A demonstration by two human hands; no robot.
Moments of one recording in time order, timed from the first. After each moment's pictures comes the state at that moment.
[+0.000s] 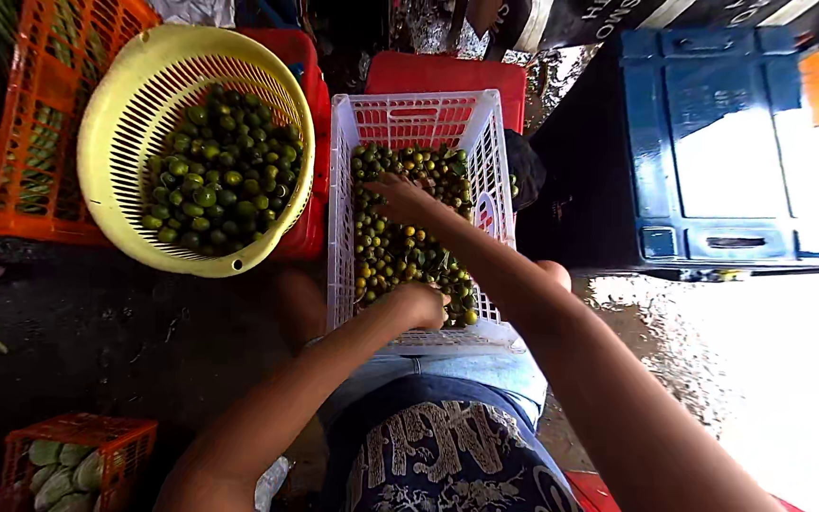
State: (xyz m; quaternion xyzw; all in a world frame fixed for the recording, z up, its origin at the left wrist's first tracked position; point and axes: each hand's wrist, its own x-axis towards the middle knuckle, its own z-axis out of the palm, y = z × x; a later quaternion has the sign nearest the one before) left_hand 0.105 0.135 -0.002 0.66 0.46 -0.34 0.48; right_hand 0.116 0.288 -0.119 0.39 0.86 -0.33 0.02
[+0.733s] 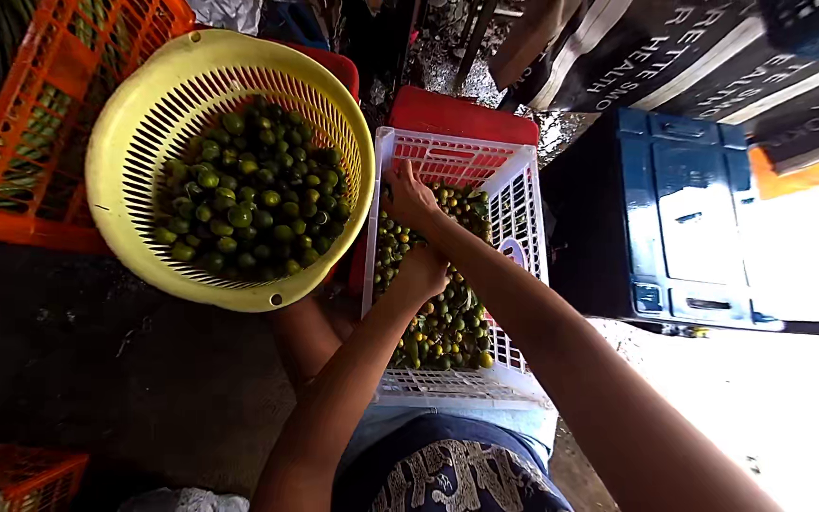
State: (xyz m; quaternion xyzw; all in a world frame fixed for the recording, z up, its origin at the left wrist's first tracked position) left_hand 0.041 0.198 -0.077 0.71 0.61 -0.03 0.34; right_hand 0.048 0.330 -0.110 0.48 0.84 -0.25 0.00
